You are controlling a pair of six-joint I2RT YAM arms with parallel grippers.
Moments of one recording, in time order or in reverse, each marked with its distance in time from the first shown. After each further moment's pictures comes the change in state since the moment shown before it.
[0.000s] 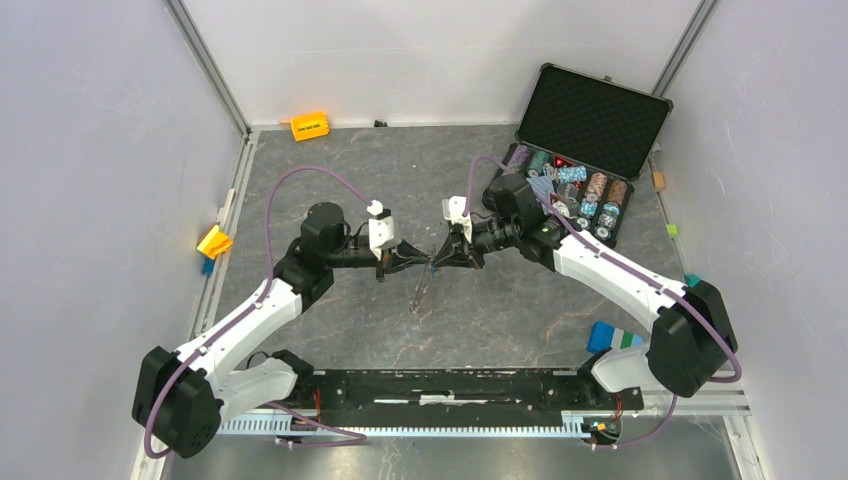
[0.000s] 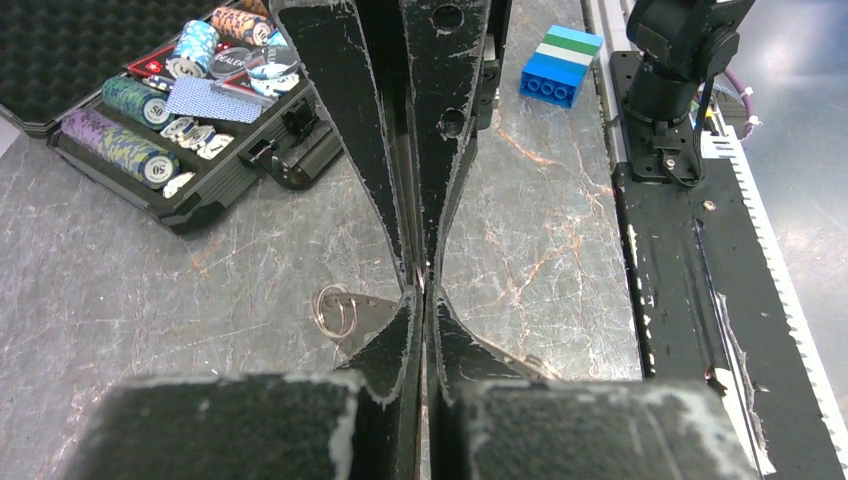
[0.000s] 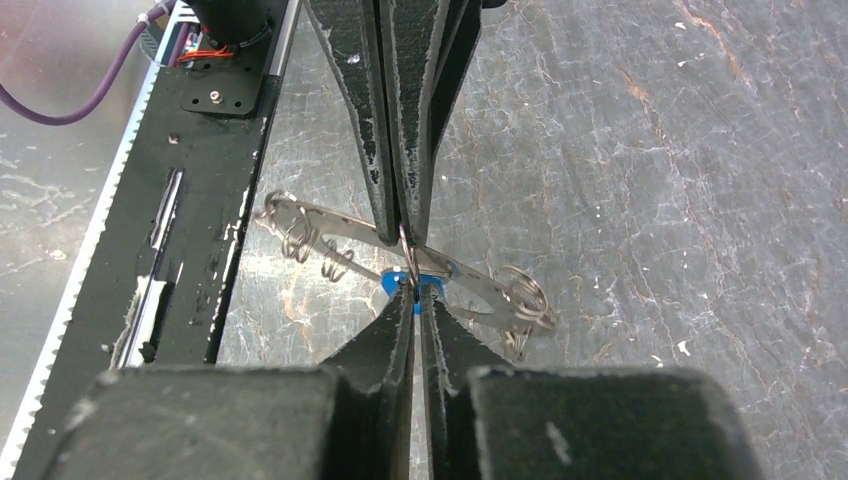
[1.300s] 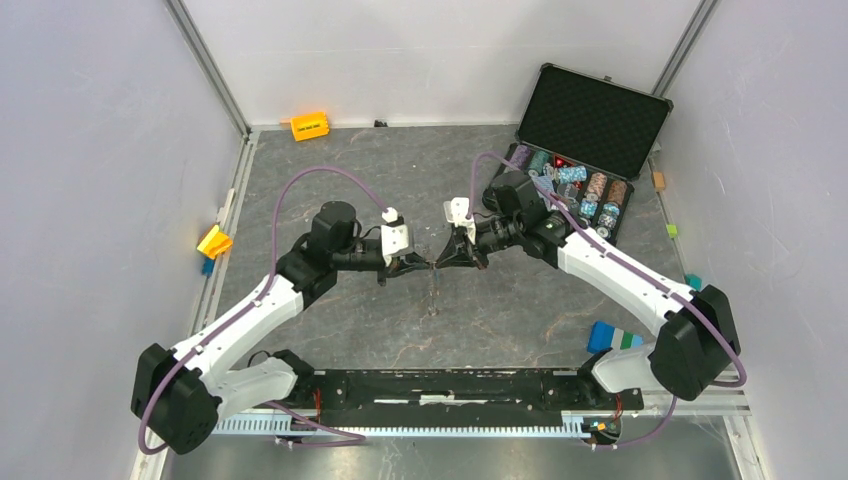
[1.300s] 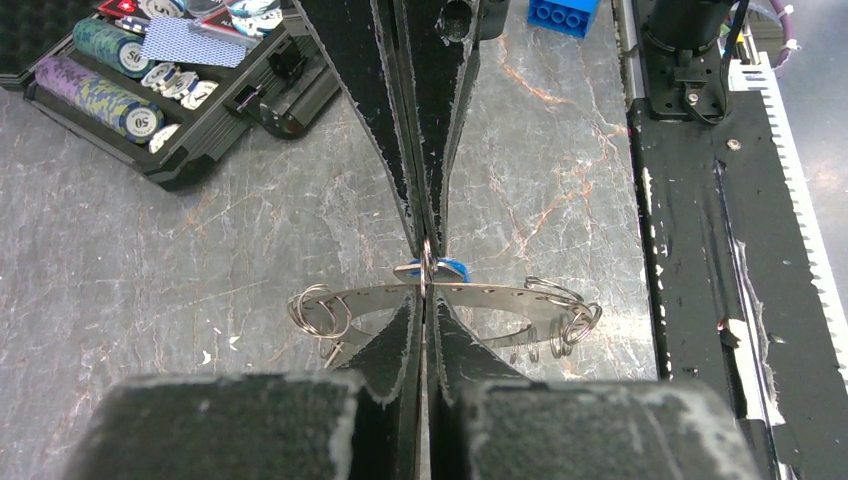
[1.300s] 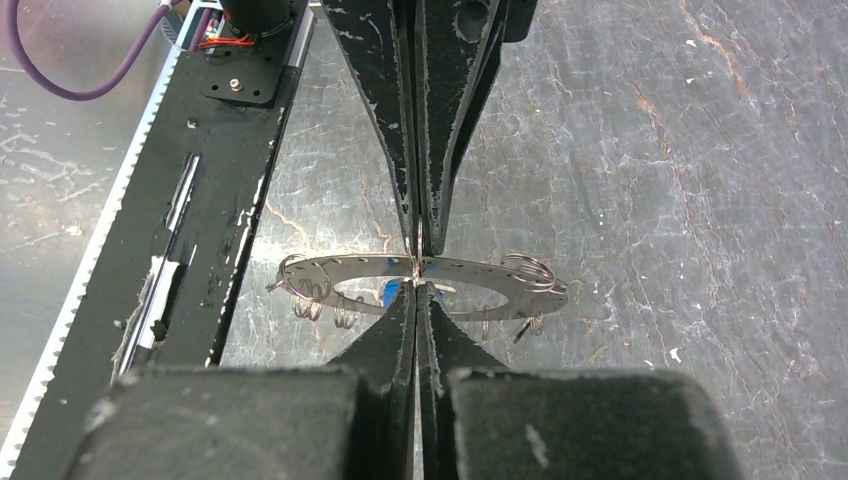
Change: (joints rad) left arm -0.058 0.012 0.074 -0.237 -0.097 0.164; right arm -0.006 -0.021 0.049 -0.121 -0.029 -0.095
